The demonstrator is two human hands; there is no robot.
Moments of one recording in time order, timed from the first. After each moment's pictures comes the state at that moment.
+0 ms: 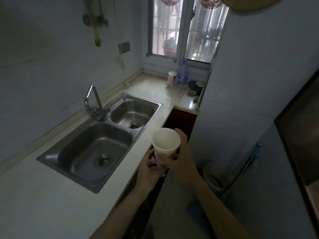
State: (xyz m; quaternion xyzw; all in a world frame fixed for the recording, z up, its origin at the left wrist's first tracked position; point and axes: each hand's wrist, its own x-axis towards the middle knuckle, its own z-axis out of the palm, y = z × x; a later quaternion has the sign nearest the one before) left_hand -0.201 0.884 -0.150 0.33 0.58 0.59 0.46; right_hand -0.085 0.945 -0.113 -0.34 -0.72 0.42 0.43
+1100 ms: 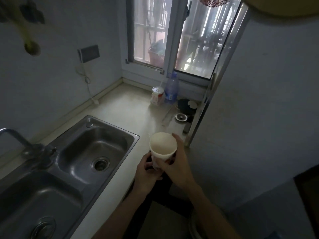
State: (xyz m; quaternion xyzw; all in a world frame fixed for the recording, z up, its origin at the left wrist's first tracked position) left_hand -0.217 1.293 -0.180 0.30 0.58 0.59 0.47; right_hand -0.102 1.349 -0.138 -0.40 -0.71 0.43 0.39
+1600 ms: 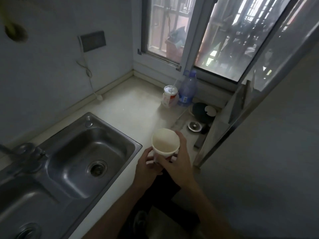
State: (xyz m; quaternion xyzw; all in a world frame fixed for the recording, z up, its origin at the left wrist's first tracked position) left_hand -0.260 1.434 -0.222 0.29 0.62 0.59 0.42; right_hand -0.147 1.498 -0.166 -0.38 -0.71 0.45 0.38
